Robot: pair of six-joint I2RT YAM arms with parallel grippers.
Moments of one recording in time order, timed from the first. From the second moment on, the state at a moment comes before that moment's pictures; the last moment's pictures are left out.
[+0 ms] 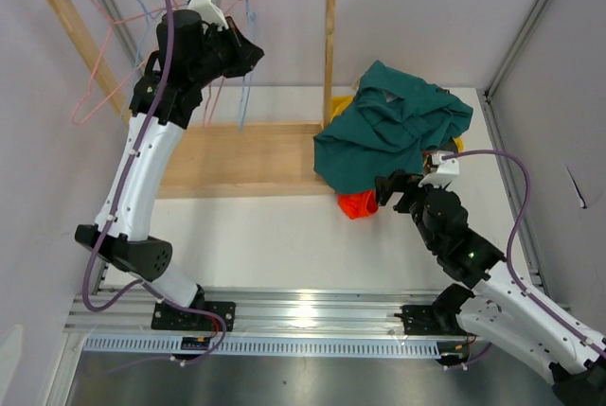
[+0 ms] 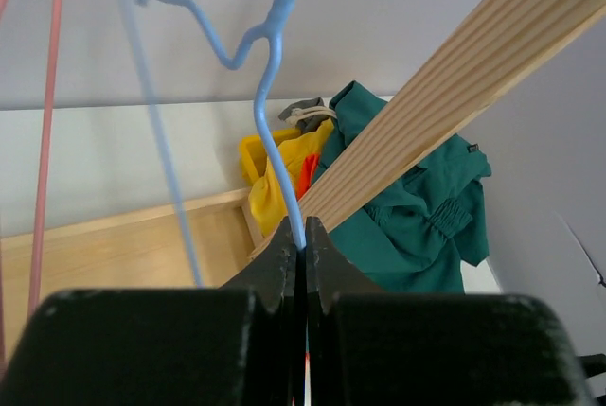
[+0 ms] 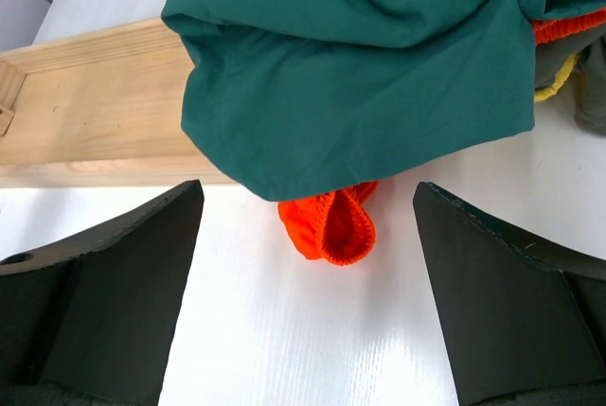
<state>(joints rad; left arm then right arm) -0.33 1.61 2.08 -0.68 0.13 -0.42 0.71 0.68 0.60 -0.11 0.47 0.44</state>
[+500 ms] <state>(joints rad) -0.33 1.43 1.85 -0.65 0.13 -0.40 0.85 0.60 0.75 -0.29 0.55 0.41</state>
